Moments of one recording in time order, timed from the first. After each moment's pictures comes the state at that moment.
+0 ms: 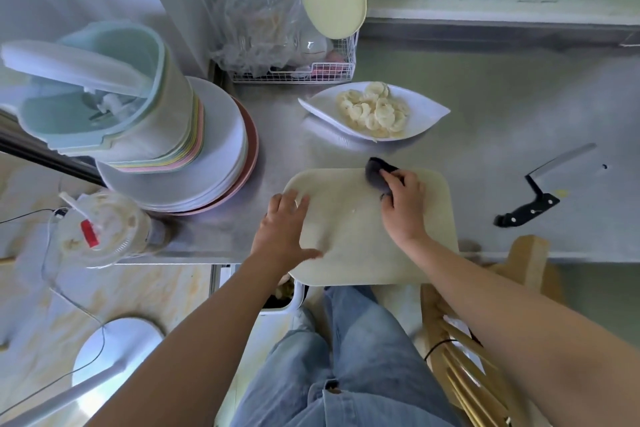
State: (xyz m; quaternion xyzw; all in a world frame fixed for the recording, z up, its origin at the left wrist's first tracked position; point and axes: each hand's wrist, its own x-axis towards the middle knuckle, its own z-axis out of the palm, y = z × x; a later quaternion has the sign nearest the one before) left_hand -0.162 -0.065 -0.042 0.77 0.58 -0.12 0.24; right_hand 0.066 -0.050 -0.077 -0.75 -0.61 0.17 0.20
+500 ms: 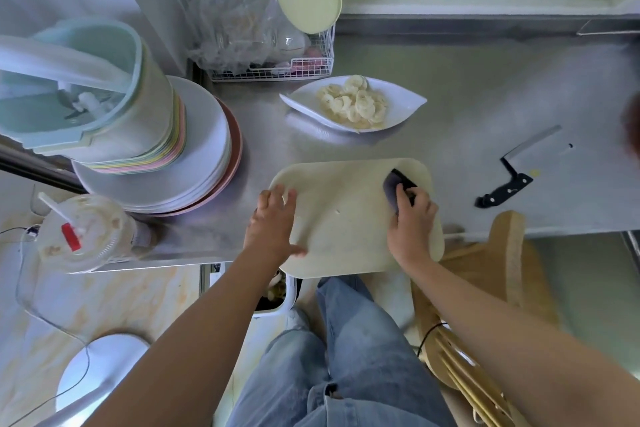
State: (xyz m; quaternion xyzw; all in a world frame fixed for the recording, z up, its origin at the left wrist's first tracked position) left_hand -0.158 -0.066 -0.041 0.77 0.58 -0.15 0.22; right_hand 0.078 -0.113 -0.074 -0.82 -0.54 0.12 0.13
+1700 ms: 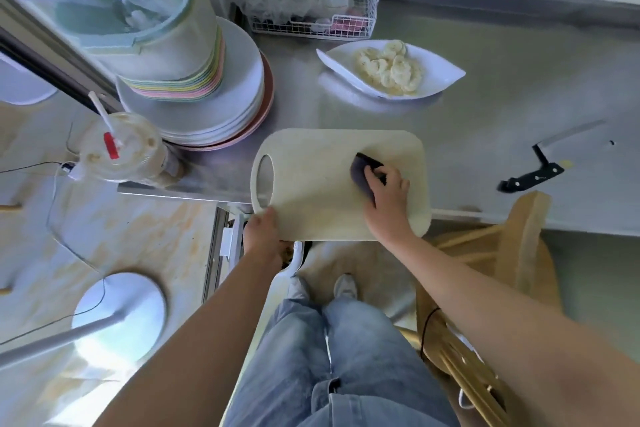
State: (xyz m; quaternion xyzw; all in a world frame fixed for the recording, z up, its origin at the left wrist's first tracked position) left_hand -0.174 -0.159 -0.052 0.02 0.74 0.36 0.57; right_hand 0.026 -0.129 -0.069 -0.70 -0.67 0.21 0.12
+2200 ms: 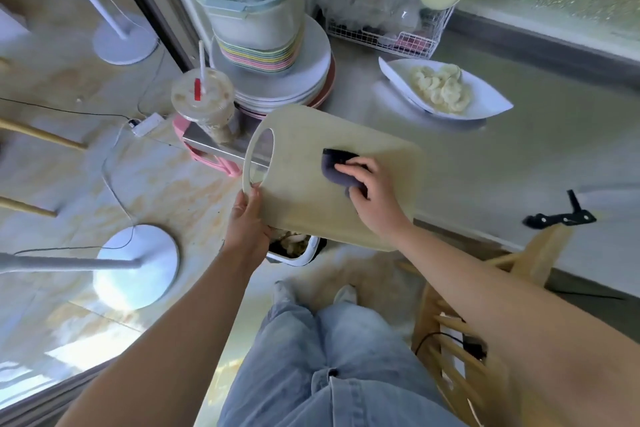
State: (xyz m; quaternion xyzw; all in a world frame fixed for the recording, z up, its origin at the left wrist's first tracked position) left_hand -0.214 -0.229 -0.020 0.05 0.58 0.61 0.54; right_hand -0.023 -0.137 -0.035 -0.48 -0.76 0.33 0.28
